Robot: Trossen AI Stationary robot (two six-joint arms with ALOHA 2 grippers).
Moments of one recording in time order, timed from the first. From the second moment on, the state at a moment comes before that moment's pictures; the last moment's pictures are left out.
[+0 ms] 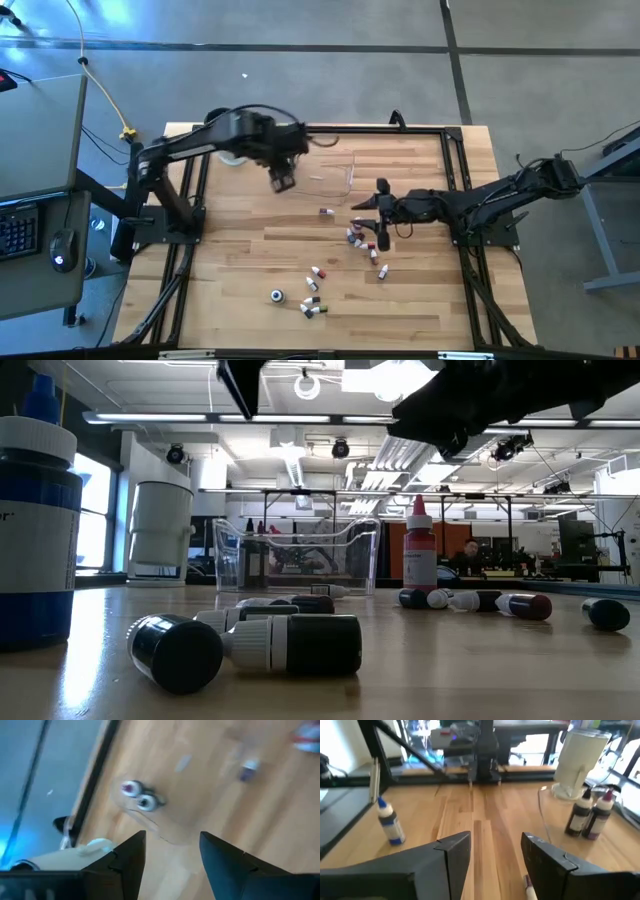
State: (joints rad) left arm 0.15 1.69 2.01 -1.57 -0.32 -0.18; right arm 0.13 1.20 0.52 0.47 0.15 0.08
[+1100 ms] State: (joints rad) left arm -0.41 1.23 1.13 -0.90 -0.46 -0.53; right arm 0.13 1.33 0.52 0.16 0.22 0.17
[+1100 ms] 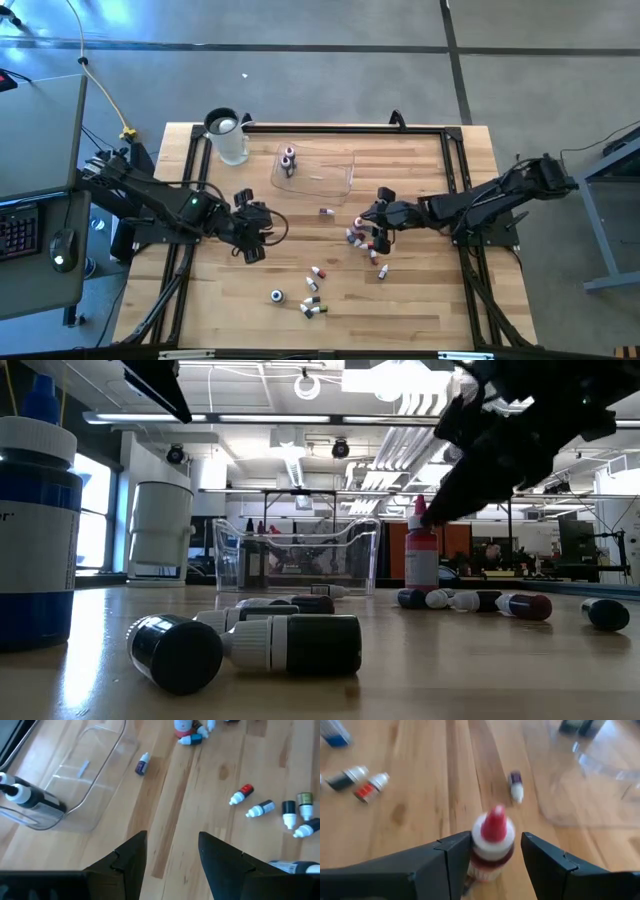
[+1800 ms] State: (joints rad) left arm -0.41 1.22 1.13 -0.89 -0.46 -0.53; right arm 0.13 1.41 0.51 0.32 0.22 0.24
